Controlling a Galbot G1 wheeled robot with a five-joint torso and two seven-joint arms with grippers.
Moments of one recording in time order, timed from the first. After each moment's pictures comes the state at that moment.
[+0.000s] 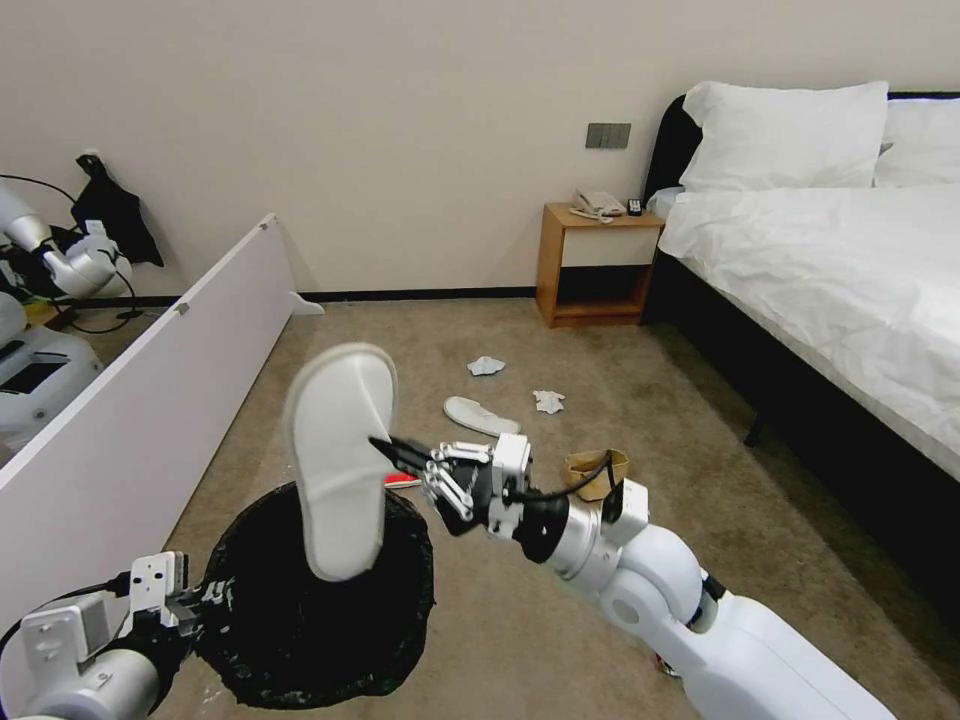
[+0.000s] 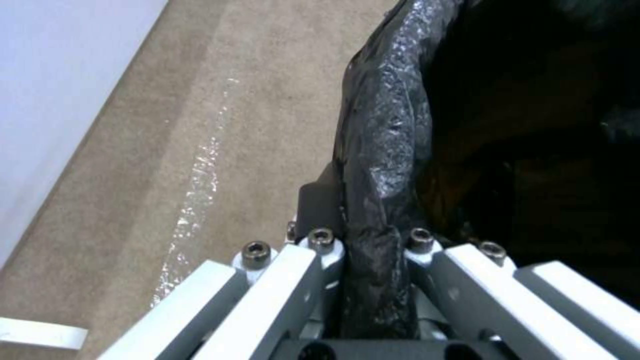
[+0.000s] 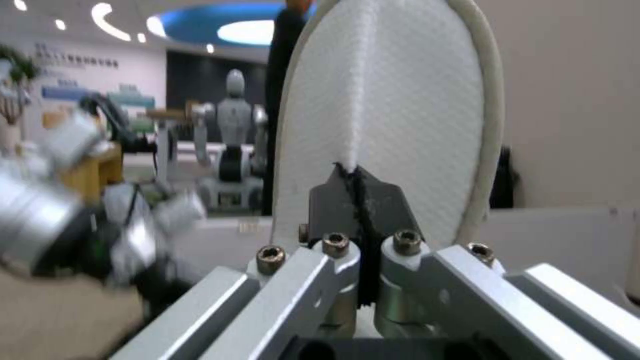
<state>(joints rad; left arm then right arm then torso) 1.73 -1.06 -0.89 -2.49 -1.05 0.74 -0.52 -0.82 1.01 -0.16 1.96 0.69 0.12 -0.48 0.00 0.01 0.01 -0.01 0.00</state>
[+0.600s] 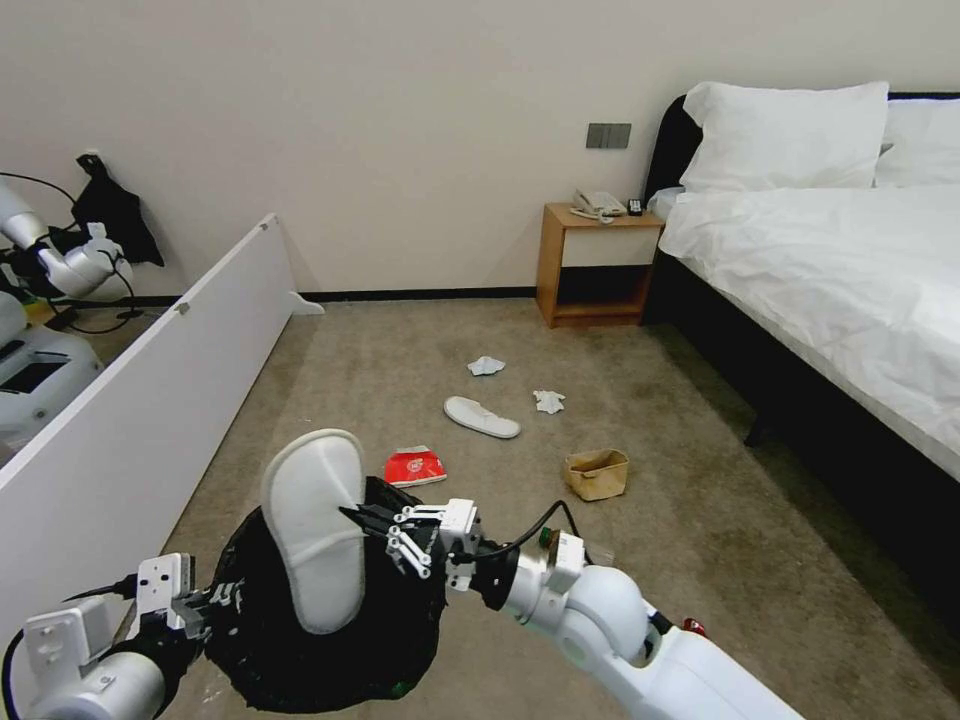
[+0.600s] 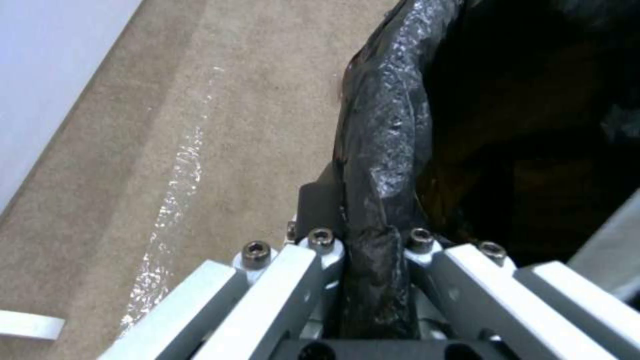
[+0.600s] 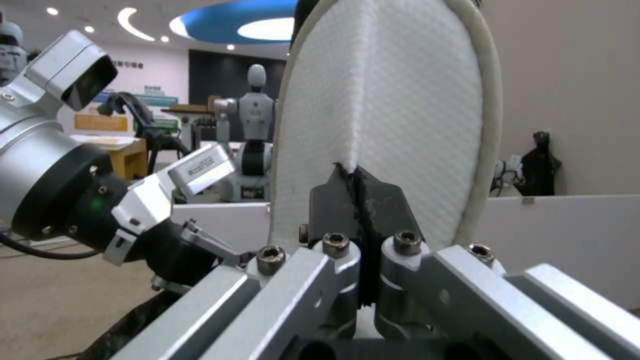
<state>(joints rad) 1.73 -1.06 -0.88 -2.50 -1.10 0.74 -0.52 -0.83 1.16 -0.24 1.83 0.58 0.16 -0.52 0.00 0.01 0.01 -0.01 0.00</state>
